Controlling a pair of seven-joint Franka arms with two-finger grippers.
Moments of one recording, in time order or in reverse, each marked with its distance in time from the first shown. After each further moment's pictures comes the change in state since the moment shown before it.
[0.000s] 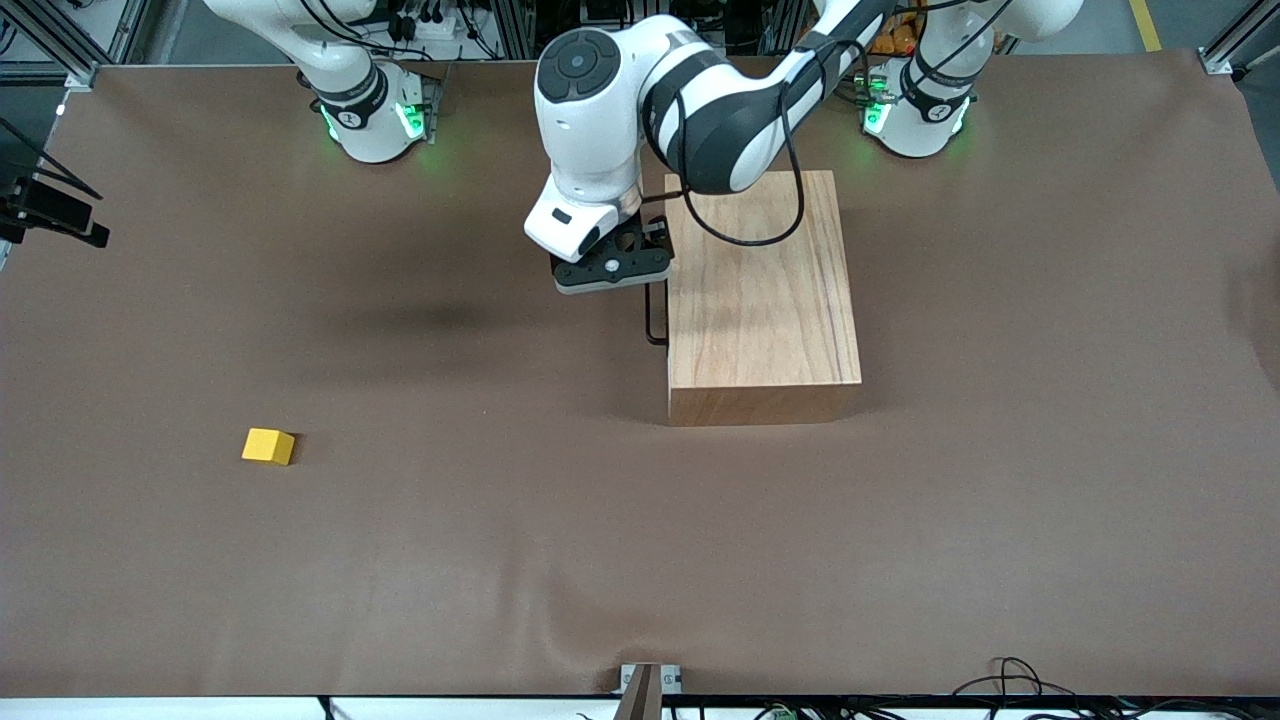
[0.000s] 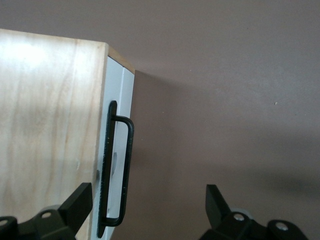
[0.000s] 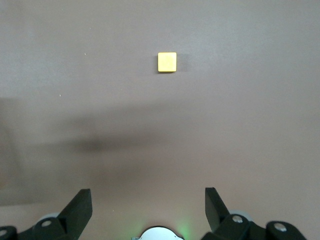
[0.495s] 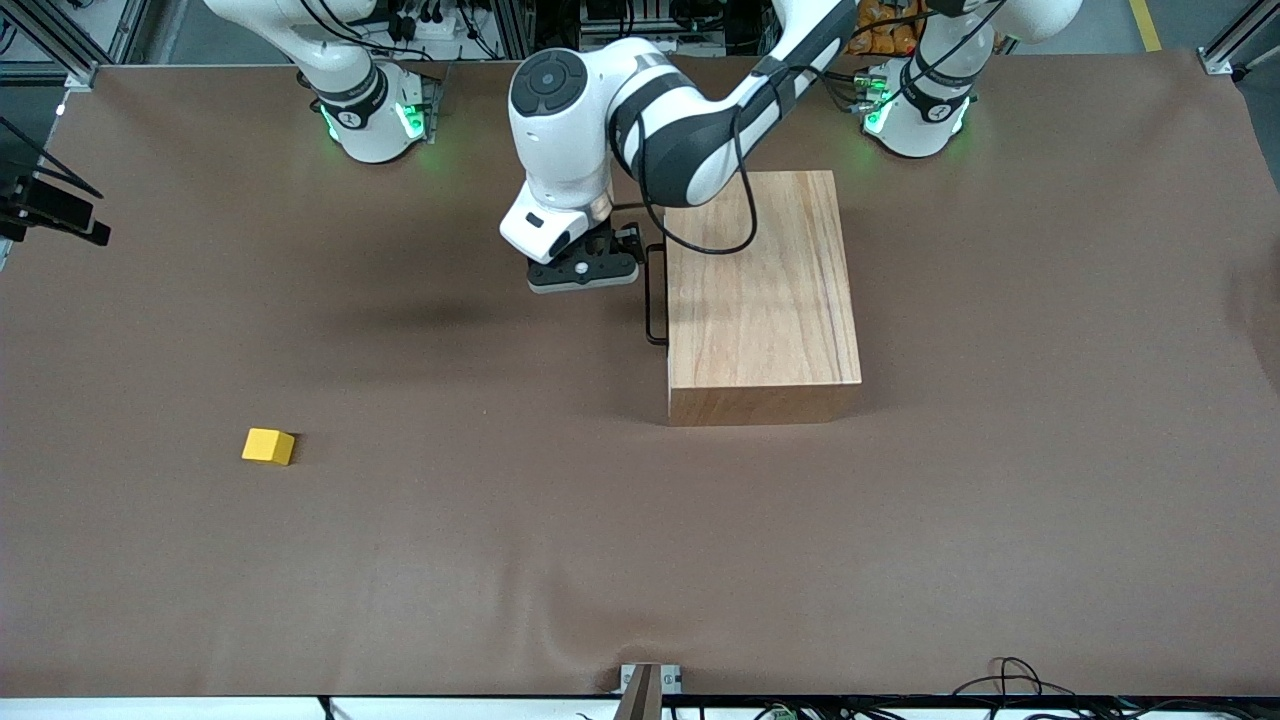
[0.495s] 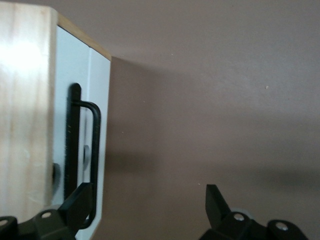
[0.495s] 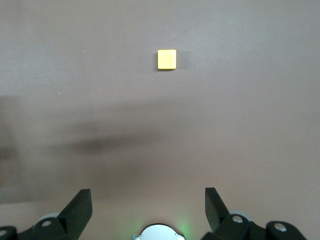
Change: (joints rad) left arm -0.059 0.063 0.002 0.016 0.000 0.060 -0.026; right arm -0.001 0.000 -0.002 0.000 0.000 -0.010 0.000
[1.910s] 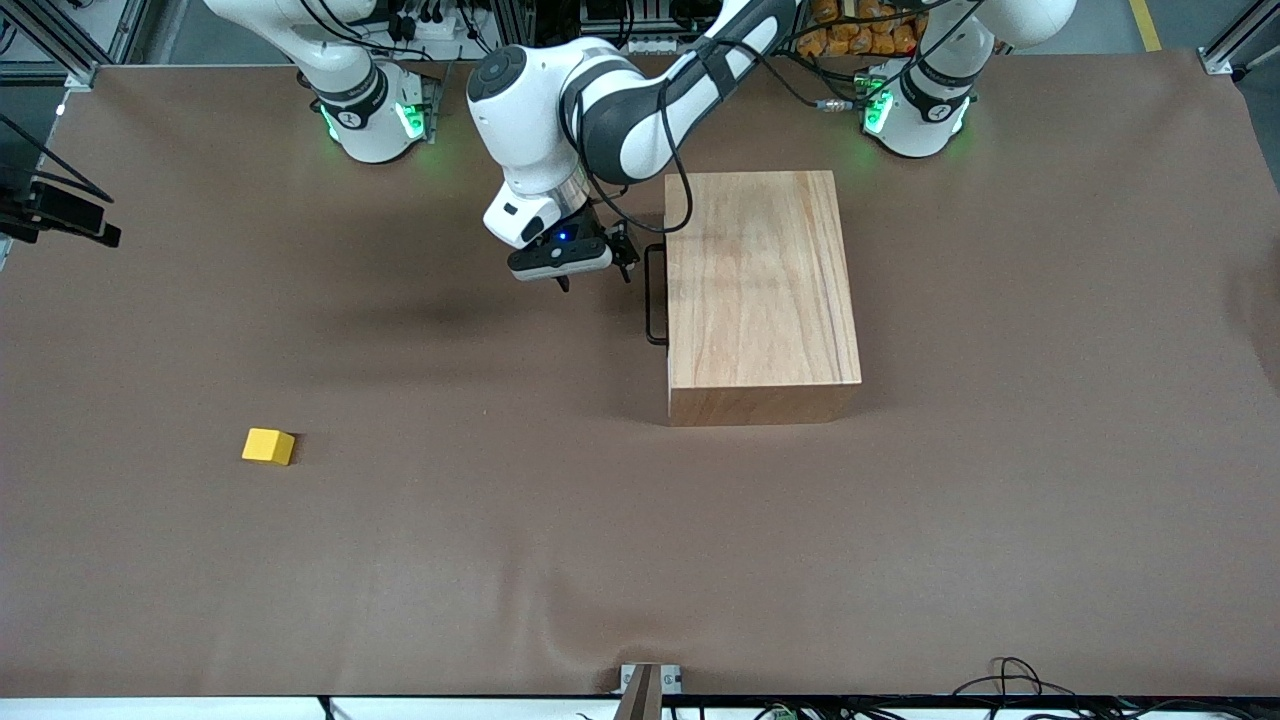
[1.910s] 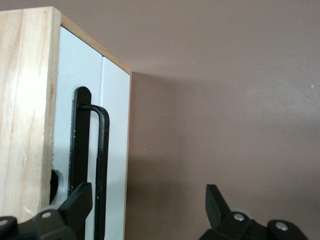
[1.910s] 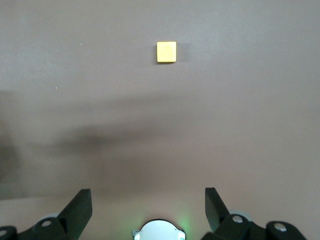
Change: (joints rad) left arm -0.193 0.068 0.177 0.006 0.134 -0.050 -0.015; right arm -0.002 0.001 -0.001 -0.029 0.000 0.000 0.000
